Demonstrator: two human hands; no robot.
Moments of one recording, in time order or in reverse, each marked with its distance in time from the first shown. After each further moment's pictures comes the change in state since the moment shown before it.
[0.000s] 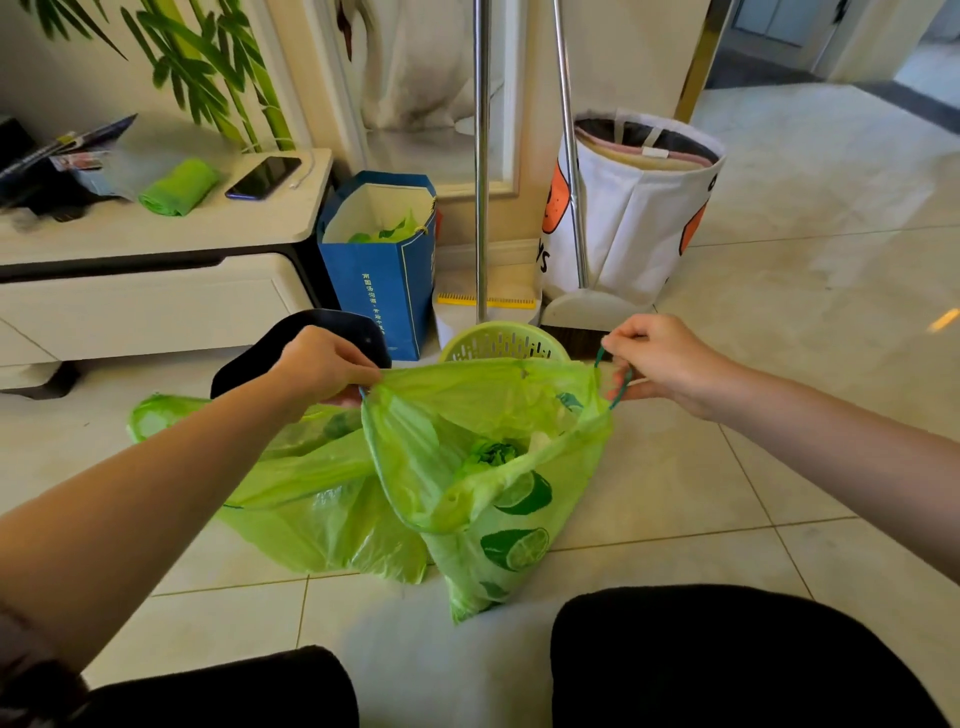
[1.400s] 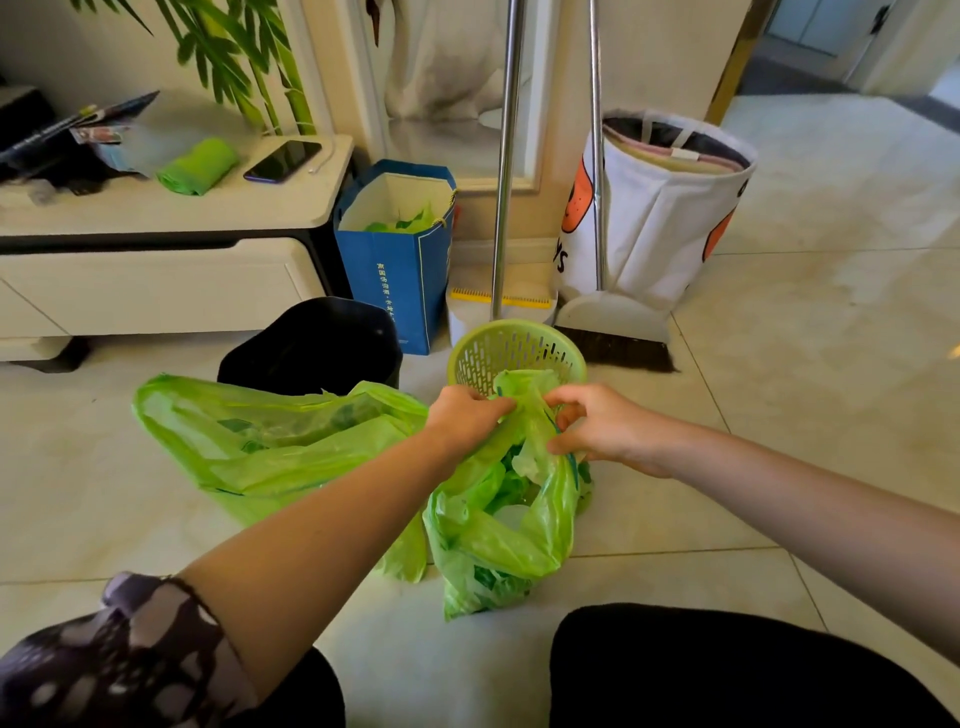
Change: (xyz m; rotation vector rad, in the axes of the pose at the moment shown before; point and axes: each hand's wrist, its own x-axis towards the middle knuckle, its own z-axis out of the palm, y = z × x) left_hand -0.024 0.021 0.130 -0.265 -0.095 -0.103; right_hand -0.016 0.019 0.058 -0.268 -0.411 0.026
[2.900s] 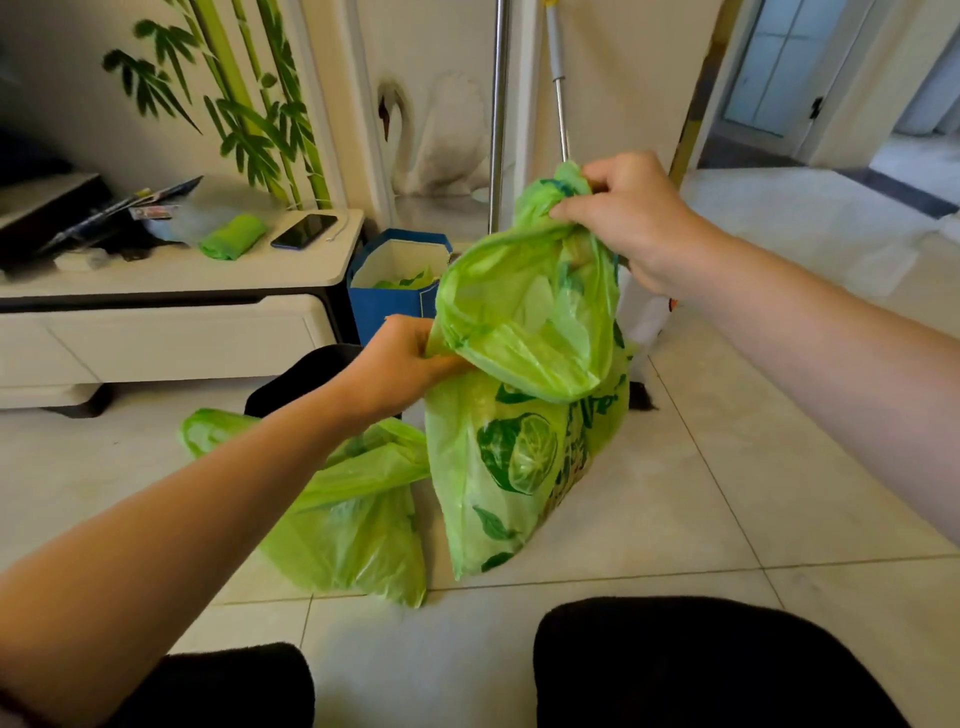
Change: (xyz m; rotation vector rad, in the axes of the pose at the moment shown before) left_hand -0.104 0.079 -0.095 0.126 -0.066 0.675; right_hand -0.080 -0.172 -0.080 0.034 0.623 -0.520
